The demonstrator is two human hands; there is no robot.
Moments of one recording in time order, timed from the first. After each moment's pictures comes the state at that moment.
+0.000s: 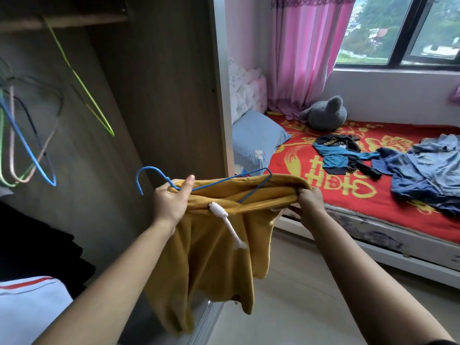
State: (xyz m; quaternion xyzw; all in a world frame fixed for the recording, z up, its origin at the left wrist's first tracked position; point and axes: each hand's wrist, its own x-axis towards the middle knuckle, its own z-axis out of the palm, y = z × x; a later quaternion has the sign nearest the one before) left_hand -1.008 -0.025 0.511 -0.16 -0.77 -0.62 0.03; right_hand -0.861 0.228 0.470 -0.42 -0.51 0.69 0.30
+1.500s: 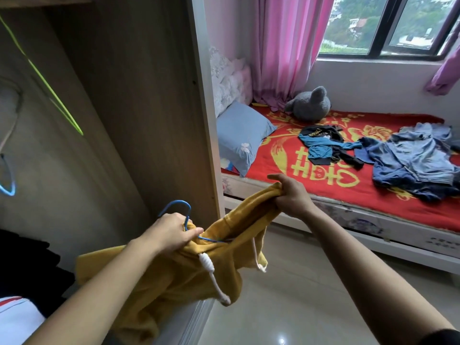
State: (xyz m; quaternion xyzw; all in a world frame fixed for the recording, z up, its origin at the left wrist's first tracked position) left_hand -1.022 -0.034 0.467 -0.38 -0.90 -0.13 -0.16; right_hand -0.850 0.240 0.475 -0.30 -0.85 0.40 0.18
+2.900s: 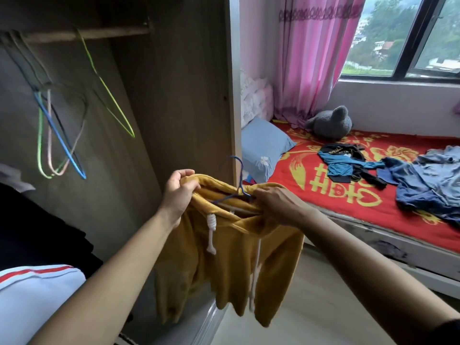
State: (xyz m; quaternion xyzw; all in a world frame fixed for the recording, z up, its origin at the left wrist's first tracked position) left_hand -1.016 -0.050 0.535 -0.17 -0.72 -0.66 -0.12; right_hand -0.869 0.171 0.519 -0.02 -0.99 0.07 0.09
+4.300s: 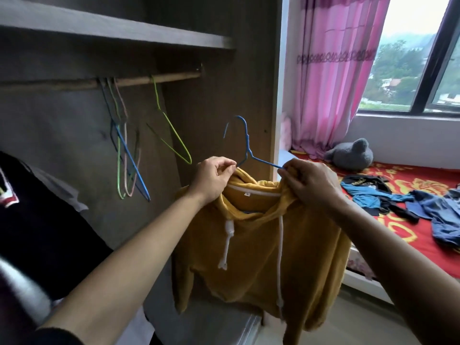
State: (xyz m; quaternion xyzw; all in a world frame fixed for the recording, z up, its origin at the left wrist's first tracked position) left_hand -1.066 -0.095 0.627 -0.41 -0.79 -0.44 0.12; right_hand -0.906 0.109 0.621 -0.10 -0.92 0.12 0.37
